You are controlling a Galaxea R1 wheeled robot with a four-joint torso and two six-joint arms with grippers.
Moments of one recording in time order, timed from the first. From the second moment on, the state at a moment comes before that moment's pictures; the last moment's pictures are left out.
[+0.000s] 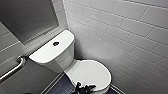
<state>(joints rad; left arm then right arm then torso) 0.69 2.62 -1.47 -0.34 -0.21 -0.42 -1.69 2.81 -2.53 -0.63 0.51 0.85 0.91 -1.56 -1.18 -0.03</state>
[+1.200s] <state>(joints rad) 0.66 2.46 -1.34 -0.34 -0.31 -0.68 -1.70 2.82 -2.53 -0.63 0.51 0.85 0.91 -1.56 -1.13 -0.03</state>
